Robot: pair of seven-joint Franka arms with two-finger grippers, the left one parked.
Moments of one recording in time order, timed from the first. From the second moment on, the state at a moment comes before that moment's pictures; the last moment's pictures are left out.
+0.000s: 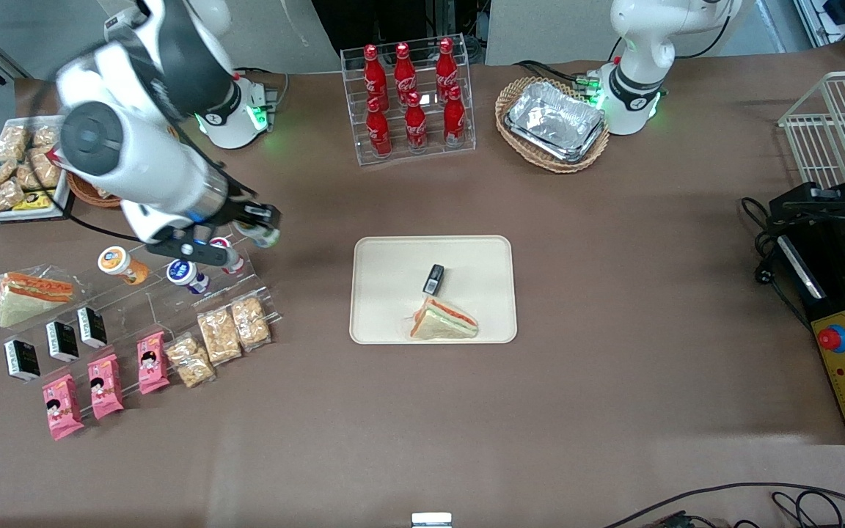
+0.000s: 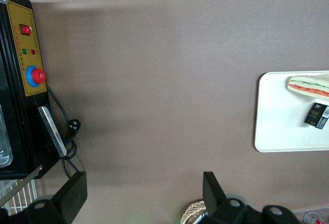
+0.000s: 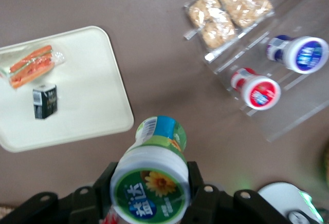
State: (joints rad) arm 0.42 0.08 -0.04 -1.73 0.16 1.64 0.62
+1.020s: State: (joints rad) arm 0.68 0.30 -0.03 -1.98 0.23 2.21 0.81
